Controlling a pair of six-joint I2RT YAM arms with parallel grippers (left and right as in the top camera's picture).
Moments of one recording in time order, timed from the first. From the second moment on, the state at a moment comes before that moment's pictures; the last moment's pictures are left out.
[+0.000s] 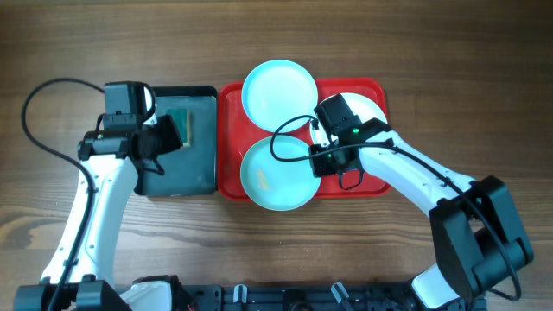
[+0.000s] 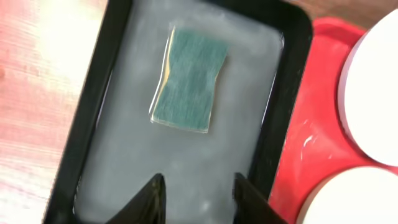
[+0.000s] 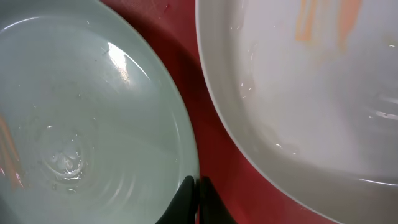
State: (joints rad) left arm 0.05 1.39 1.00 -0.71 0.03 -0.29; right arm 0.49 1.73 1.03 -0.63 -0.14 0.32
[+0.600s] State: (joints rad) left arm 0.05 1.79 1.07 -0.44 0.01 -0.15; right arm 0.49 1.73 1.03 -0.63 -0.14 0.32
